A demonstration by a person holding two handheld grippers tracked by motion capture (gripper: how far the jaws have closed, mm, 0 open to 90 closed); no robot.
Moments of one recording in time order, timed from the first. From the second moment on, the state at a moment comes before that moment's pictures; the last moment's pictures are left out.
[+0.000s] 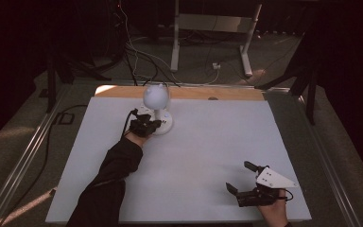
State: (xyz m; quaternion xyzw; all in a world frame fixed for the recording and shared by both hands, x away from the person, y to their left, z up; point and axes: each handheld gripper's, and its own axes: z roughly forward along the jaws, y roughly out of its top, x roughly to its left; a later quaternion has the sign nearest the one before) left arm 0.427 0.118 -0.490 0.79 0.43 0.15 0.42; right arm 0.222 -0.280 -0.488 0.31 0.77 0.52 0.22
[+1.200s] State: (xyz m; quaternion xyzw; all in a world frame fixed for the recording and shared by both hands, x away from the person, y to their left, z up) left arm 0.390 0.145 -0.461 0.80 0.43 0.08 0.40; right arm 0.225 -0.278 -0.489 0.32 0.77 0.52 0.22
